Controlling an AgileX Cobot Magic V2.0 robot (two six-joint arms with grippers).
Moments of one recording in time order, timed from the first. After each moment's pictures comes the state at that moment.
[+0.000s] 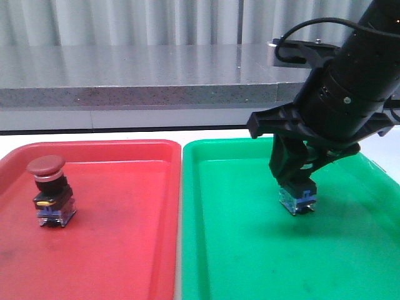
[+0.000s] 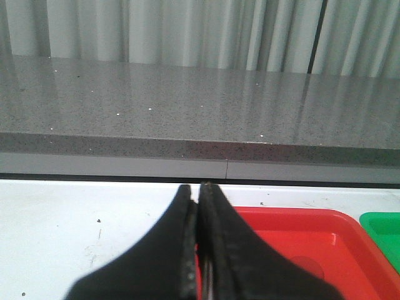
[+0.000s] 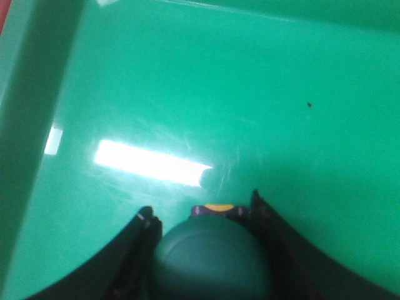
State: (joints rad) left arm -0.03 -0.01 -0.33 0.01 0.46 -0.09; right arm 0.43 1.64 -0.91 0.09 0.32 0.19
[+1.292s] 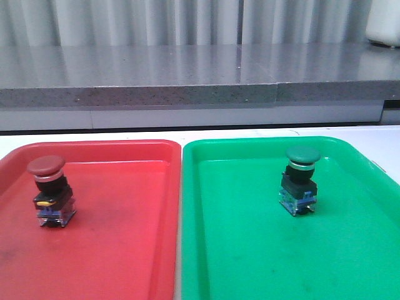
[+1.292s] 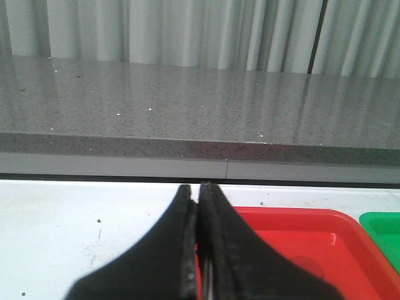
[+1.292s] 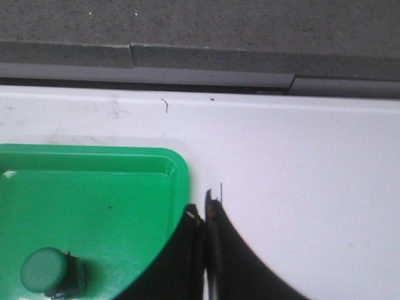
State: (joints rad) left arm -0.03 -0.01 -0.33 0.01 0.46 -0.09; right arm 0.12 1.03 -0.92 -0.12 0.55 0.19
